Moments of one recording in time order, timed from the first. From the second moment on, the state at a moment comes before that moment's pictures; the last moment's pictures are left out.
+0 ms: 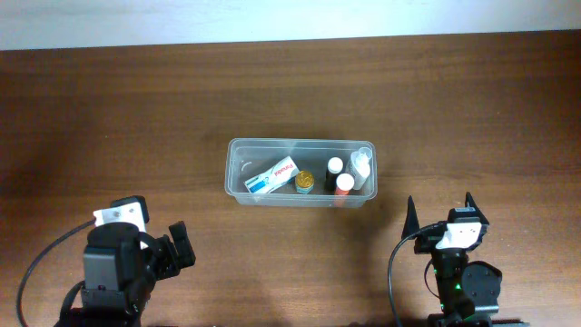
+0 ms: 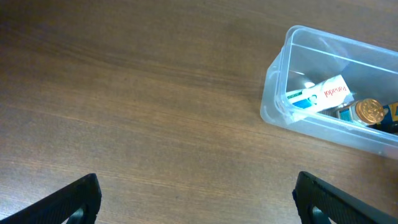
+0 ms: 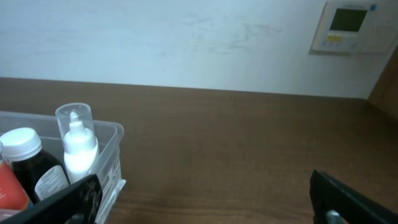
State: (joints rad) left arm -0.09 0.64 0.91 -1.10 -0.12 -0.29; right arm -0.01 0.01 0.01 -0.07 0.01 -0.06
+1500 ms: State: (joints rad) left arm -0.04 0.18 0.43 -0.73 -0.17 -0.29; right arm -0.01 0.01 0.01 -0.07 0.01 -0.07
